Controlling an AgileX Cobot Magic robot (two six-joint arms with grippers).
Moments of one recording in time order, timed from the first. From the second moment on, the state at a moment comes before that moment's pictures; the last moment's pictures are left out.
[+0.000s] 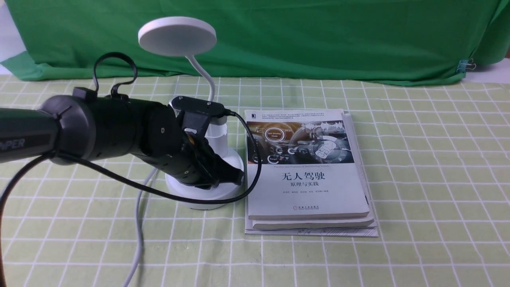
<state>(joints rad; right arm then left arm) 0.04 0.00 0.02 0.08 0.23 -0.20 -0.42 1.83 -1.10 -0.22 0.39 0.17</state>
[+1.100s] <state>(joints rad) 0.04 0.00 0.02 0.08 0.23 -0.20 -0.42 1.74 -1.09 -0.20 0.45 0.14</state>
